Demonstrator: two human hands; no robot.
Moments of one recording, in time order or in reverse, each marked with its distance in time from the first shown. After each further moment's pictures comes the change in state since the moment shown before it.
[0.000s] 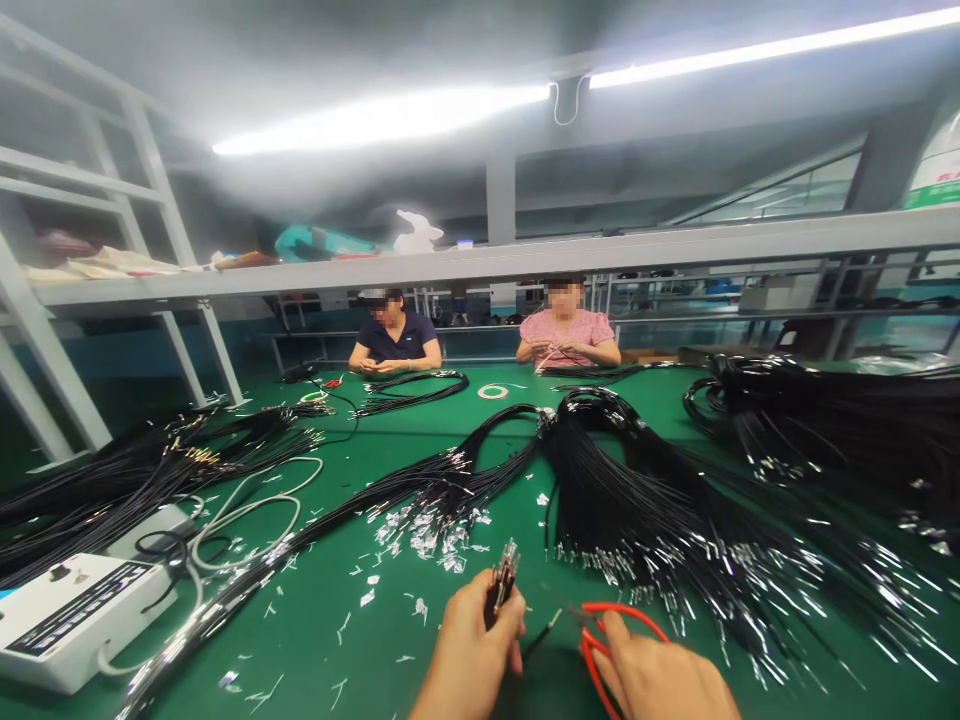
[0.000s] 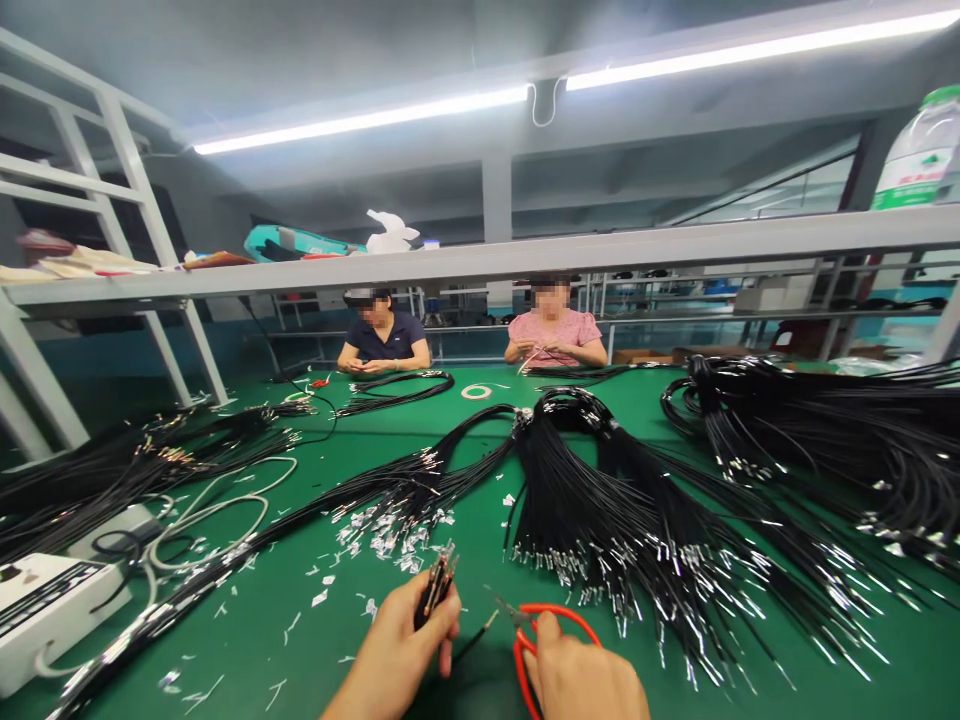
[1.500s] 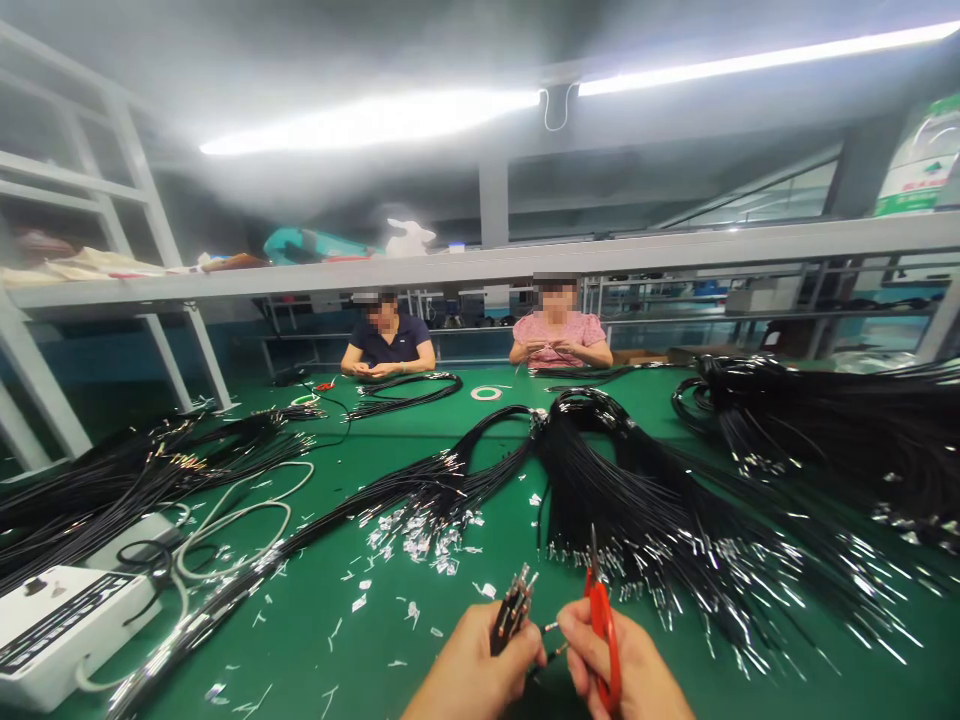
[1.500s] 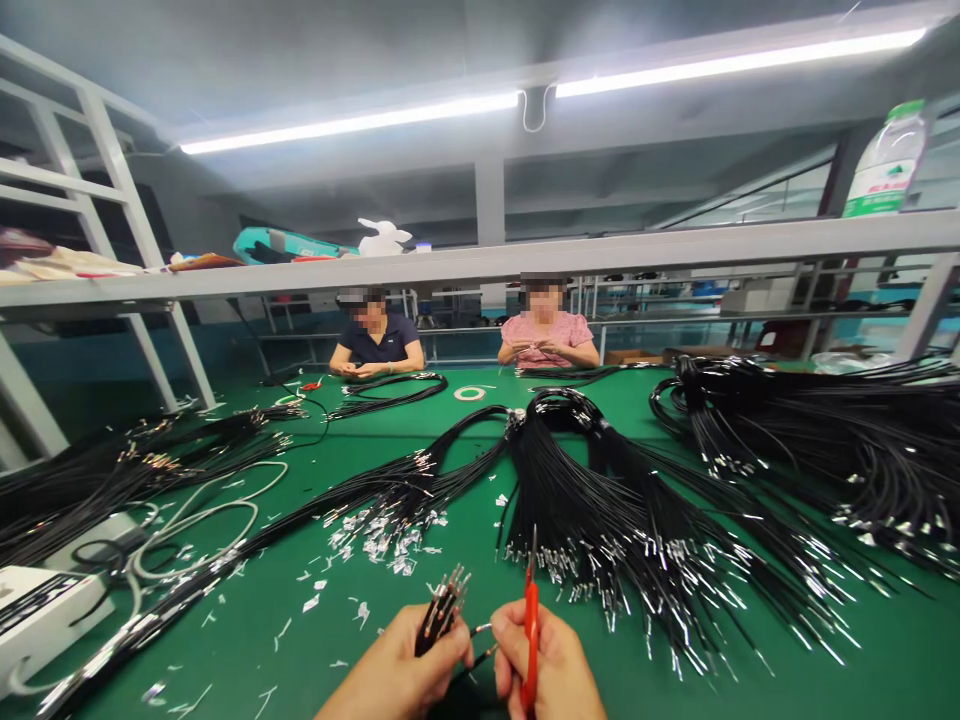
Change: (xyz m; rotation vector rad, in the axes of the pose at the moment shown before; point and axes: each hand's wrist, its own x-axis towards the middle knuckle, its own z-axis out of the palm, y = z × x) left_hand -0.004 -0.001 0.005 -0.188 -0.335 -0.106; right_hand 0.011 -0.024 0.008 1.745 -0.317 0.500
